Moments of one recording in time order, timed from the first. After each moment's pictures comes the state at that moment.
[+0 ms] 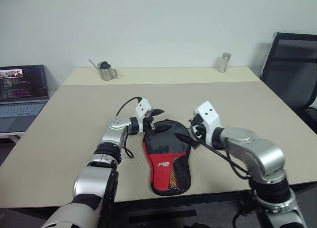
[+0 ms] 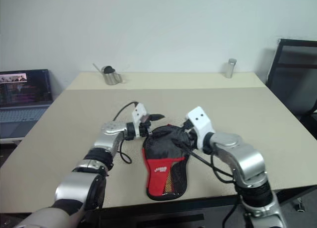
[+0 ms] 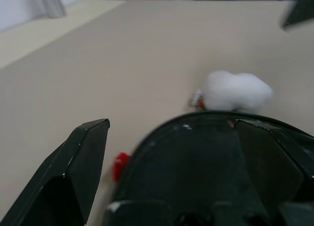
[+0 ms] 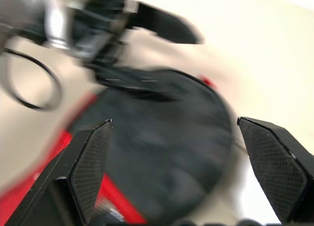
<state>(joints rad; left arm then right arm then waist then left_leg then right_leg) -0.99 0.32 0.02 1.05 -0.03 -0.21 -1.12 -0.63 -0.37 0.11 -0.46 0.27 1.19 0.48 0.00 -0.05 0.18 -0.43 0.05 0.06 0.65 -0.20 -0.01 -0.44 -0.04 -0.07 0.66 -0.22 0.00</state>
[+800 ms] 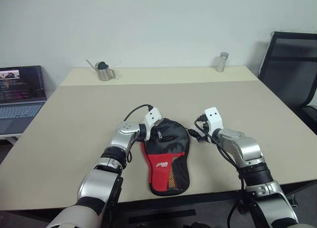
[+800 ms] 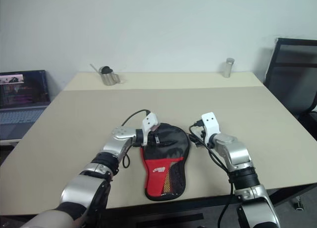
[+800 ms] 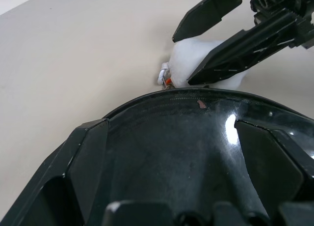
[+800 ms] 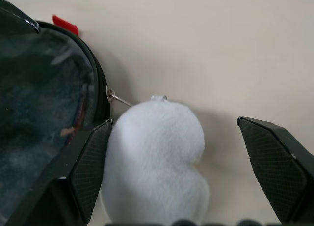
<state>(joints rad) -0.97 0.28 -0.07 1.05 0.01 -0.23 -1.08 -0.68 -0.26 0.06 0.17 0.16 0.84 0.36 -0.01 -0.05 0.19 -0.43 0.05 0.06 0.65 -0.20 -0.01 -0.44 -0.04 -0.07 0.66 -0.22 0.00</state>
